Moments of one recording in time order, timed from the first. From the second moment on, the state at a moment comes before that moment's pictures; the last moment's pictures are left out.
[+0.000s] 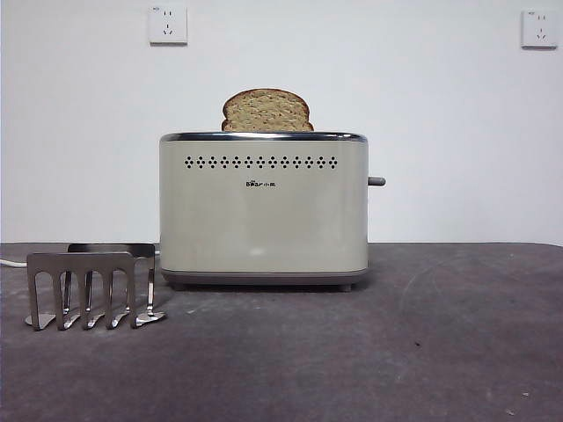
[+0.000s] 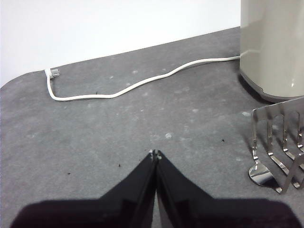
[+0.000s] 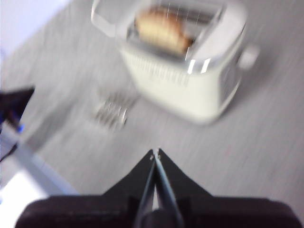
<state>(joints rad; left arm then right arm) 0.03 0.00 0.02 -0.19 0.00 0.18 0.11 0.89 1.33 -1.04 -0.57 -0.18</state>
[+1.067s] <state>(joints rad) 0.03 0.00 0.02 -0.19 0.00 0.18 0.03 0.00 0.02 -0.15 -0.16 0.04</state>
